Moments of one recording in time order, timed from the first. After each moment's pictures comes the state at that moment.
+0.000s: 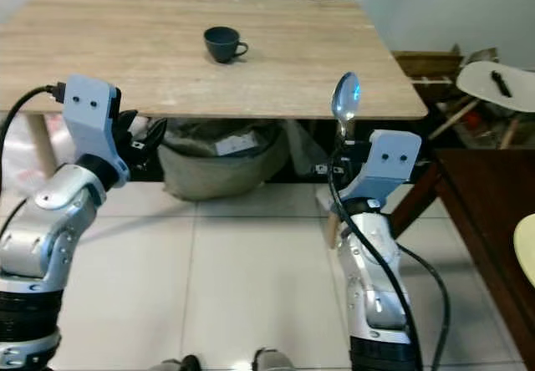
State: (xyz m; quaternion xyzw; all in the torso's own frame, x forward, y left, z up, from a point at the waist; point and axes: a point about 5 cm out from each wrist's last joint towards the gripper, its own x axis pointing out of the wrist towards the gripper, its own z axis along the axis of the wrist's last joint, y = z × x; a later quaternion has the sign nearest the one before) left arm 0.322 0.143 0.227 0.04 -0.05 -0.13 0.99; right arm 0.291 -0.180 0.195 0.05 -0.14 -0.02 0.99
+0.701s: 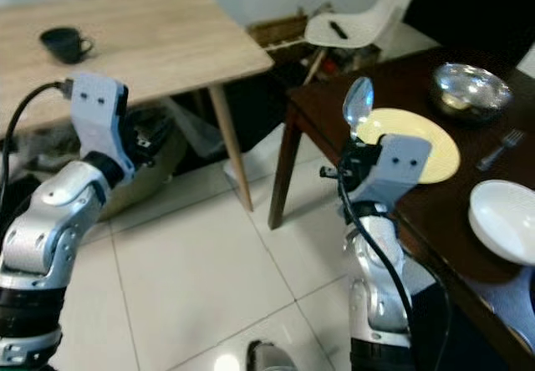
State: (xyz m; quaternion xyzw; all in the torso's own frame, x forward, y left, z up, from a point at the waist) left arm 0.324 0.138 0.228 0.04 -0.05 -0.13 0.99; right arm 0.292 -0.181 0.191 0.06 -0.13 -0.02 0.99
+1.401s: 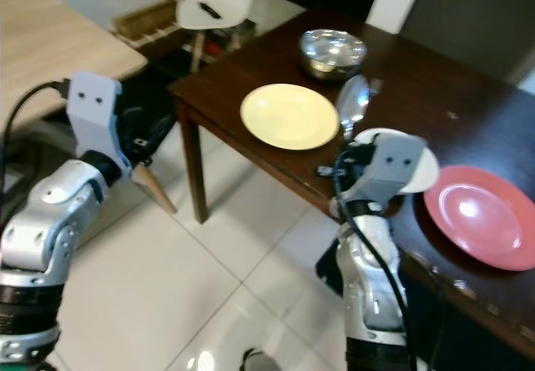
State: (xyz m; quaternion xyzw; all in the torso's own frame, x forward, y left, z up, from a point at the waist) left arm 0.325 0.142 0.229 0.04 -0.05 -0.13 0.99; right arm 0.293 -0.176 0.193 0.06 -0.13 -0.02 0.99
